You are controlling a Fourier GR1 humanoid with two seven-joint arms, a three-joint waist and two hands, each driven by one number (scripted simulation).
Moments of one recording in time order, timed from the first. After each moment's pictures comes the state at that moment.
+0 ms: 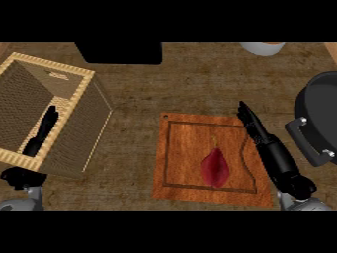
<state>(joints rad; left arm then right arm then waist) -0.03 0.27 0.00 -1.37 0.04 0.15 -0.16 -0.07 -0.31 0.33 -1.59 -0.11 -0.08 -0.16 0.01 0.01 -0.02</state>
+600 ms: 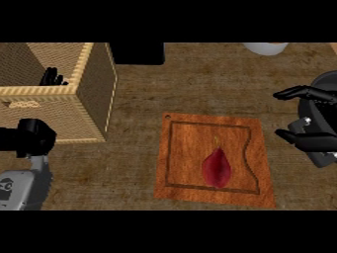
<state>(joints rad) -0.22 0.23 0.03 -1.49 0.15 0.14 -0.06 -0.30 -0.61 0.11 -1.39 -0.15 0.27 -0.39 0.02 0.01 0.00</state>
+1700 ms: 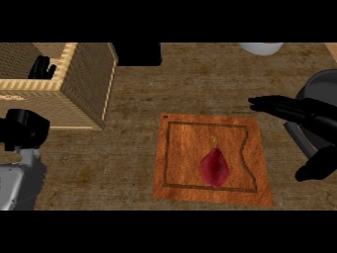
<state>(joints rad) -0.26 0.23 0.06 -1.56 0.16 0.14 0.06 -0.35 -0.74 0.27 -1.56 0.29 0.46 -0.37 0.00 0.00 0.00</state>
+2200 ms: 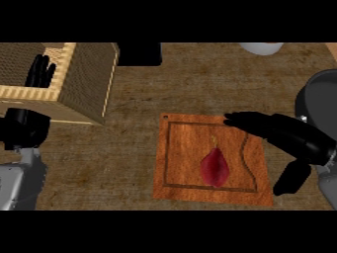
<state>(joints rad) -0.27 0.22 0.07 -1.57 0.15 0.13 0.07 -0.32 -0.60 0.34 -1.64 0.42 0.54 -0.16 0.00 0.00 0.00</state>
